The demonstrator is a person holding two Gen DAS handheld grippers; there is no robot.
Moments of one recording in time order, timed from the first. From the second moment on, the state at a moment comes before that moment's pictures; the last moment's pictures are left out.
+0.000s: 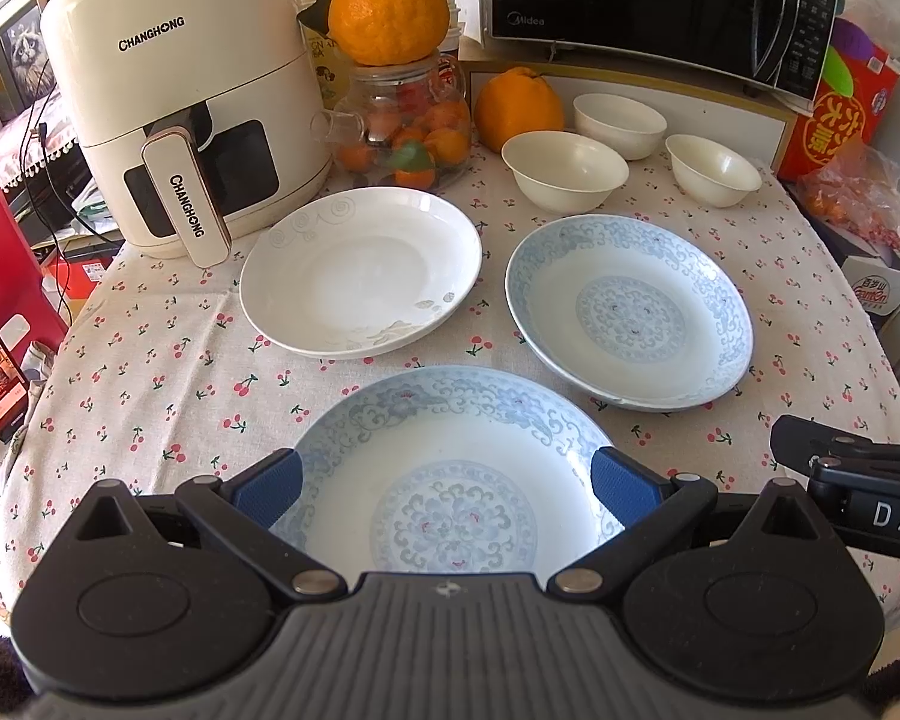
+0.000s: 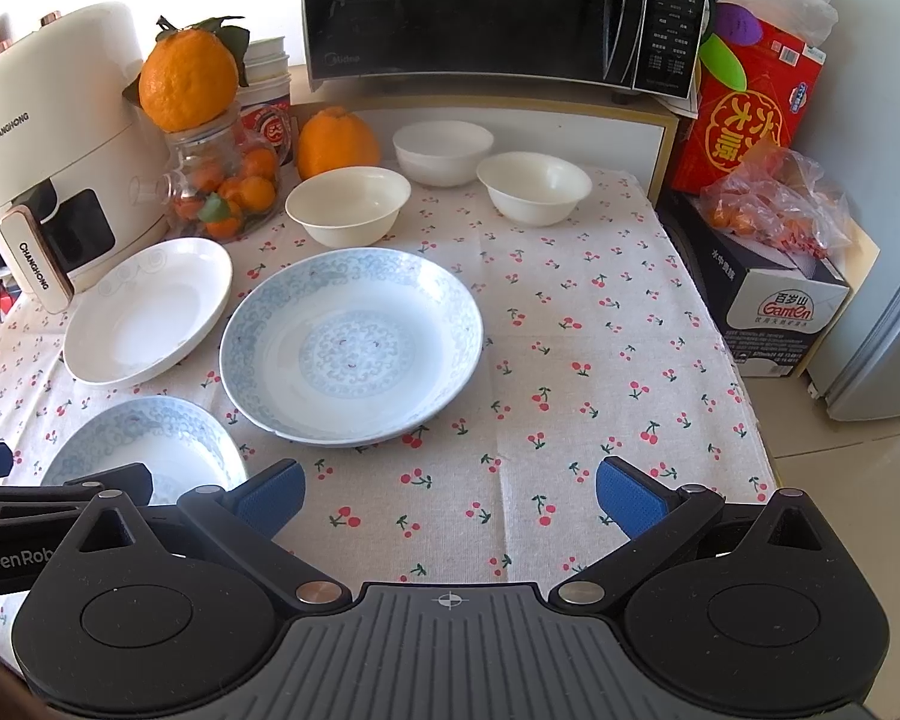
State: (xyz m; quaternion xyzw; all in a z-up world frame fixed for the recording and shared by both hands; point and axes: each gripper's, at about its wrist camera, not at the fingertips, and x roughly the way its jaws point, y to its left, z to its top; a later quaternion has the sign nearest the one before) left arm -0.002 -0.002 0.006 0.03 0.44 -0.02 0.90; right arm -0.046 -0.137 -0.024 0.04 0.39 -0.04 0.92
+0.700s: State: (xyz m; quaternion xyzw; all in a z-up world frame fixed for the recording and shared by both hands) left arm 0.005 -0.002 0.012 0.05 0.46 -0.04 0.89; right arm -0.041 -0.144 -0.015 0.05 0.40 -0.04 0.92
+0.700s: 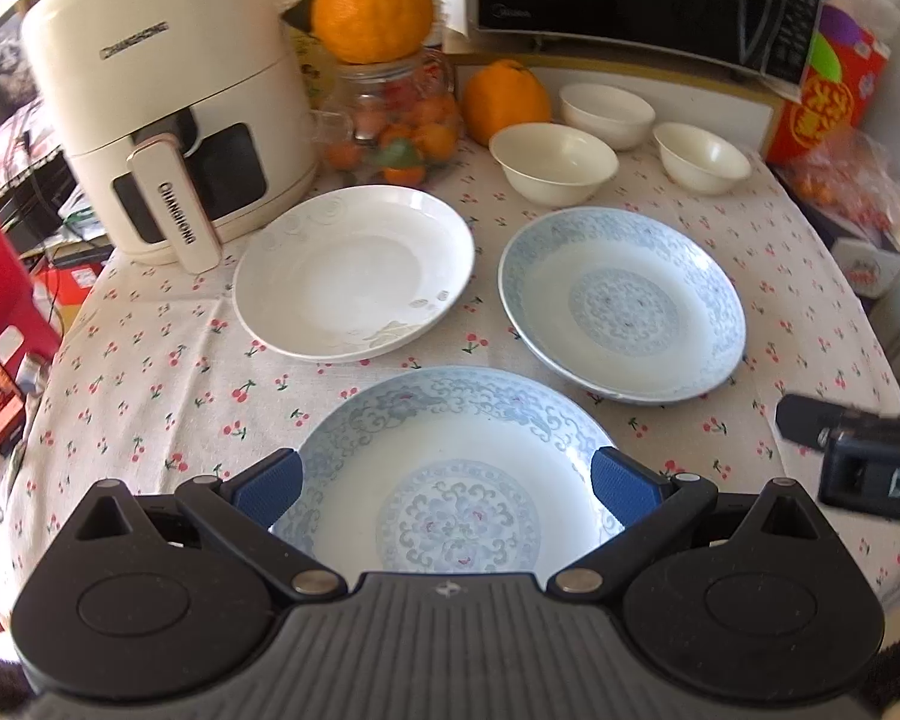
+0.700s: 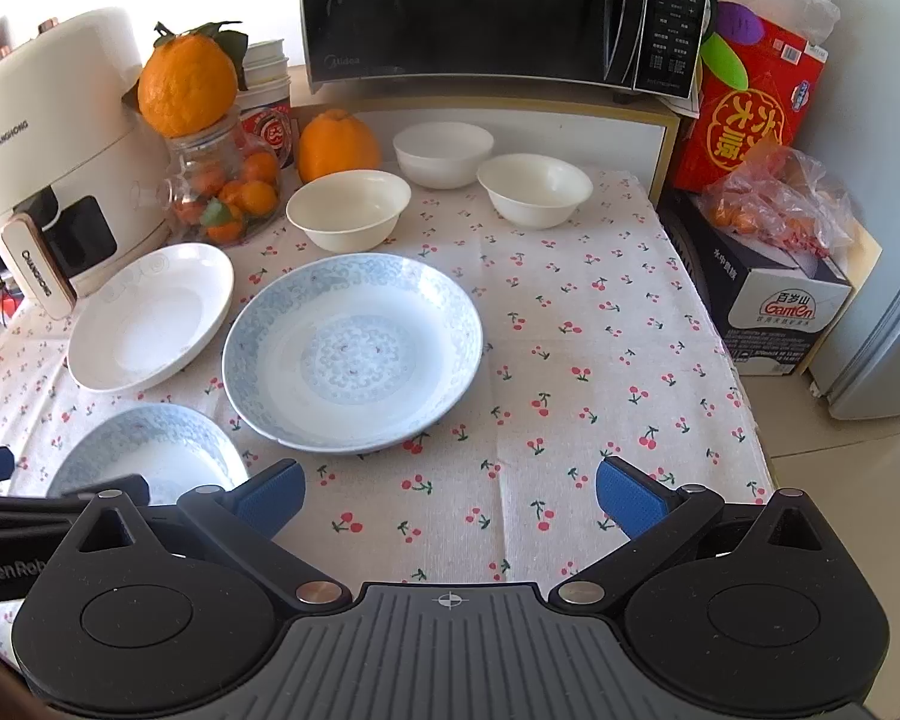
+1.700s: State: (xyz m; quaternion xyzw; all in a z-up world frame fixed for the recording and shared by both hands) left arm 0.108 0.011 -0.015 -0.03 0.48 -0.18 0.86; right arm 0.062 -0.196 -0.045 0.16 0.43 0.09 0.89
